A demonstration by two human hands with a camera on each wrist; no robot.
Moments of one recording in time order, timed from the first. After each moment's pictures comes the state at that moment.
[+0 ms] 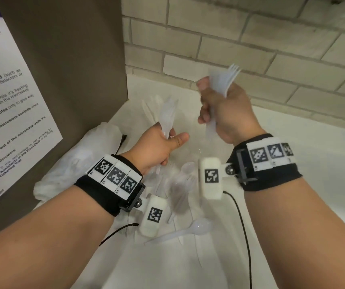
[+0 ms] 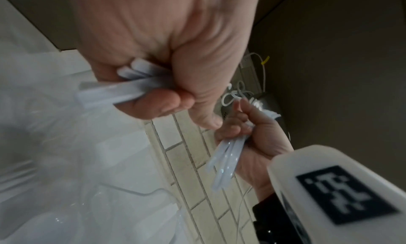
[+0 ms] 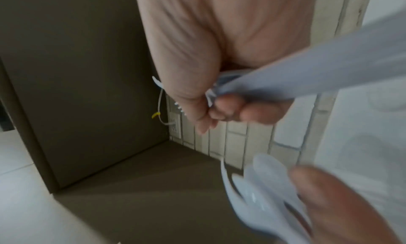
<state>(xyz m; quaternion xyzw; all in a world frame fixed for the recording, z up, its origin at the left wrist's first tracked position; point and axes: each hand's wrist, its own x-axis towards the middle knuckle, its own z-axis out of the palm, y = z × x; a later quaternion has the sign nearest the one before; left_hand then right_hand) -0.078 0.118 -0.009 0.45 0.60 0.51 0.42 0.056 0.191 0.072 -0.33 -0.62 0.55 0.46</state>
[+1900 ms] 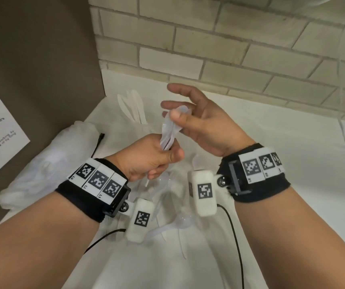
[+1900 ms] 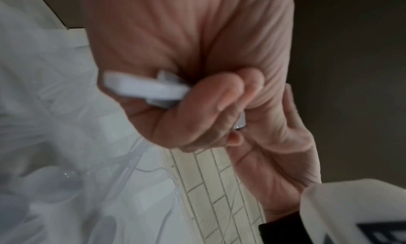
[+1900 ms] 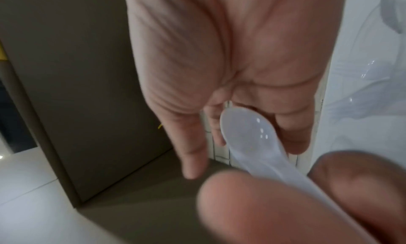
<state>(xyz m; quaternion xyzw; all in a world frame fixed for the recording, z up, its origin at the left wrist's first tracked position) -0.056 0.107 -0.005 0.54 0.43 0.40 0.60 0.090 0.172 0.054 -0.26 -0.67 0.62 0.31</state>
